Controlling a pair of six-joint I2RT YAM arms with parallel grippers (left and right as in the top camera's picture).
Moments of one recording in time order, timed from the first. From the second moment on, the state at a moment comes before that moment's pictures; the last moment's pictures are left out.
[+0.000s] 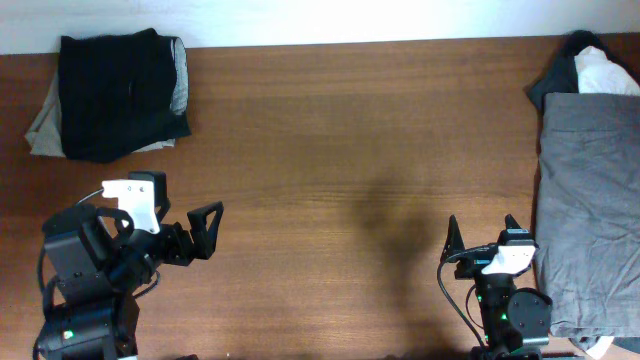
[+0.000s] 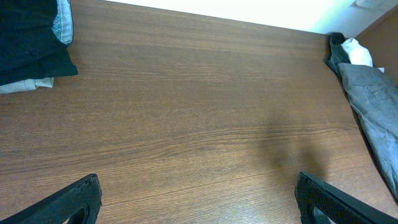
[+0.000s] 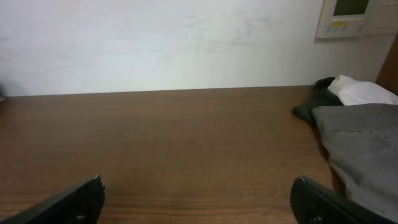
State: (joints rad) left arm 0.24 0.80 0.91 -0.78 0.58 0.02; right arm 0.02 0.01 0.01 -0.07 0.02 0.04
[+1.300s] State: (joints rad) left arm -0.02 0.10 0.06 0.12 0.14 0.00; right arm 0.02 0.01 0.01 -0.07 0.02 0.04
